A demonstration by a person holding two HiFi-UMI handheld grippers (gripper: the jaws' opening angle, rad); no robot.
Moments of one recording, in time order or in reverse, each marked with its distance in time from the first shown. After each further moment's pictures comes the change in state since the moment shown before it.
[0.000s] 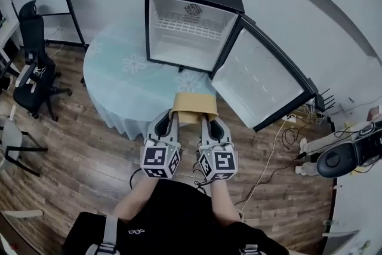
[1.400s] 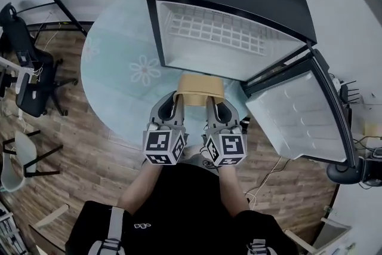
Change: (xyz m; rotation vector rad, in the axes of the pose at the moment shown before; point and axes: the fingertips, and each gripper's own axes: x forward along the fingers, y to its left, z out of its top) left arm 0.228 0.151 -0.008 -0.042 0.213 0.041; right arm 0.269 -0.050 -0.047 0.093 0.196 0.008
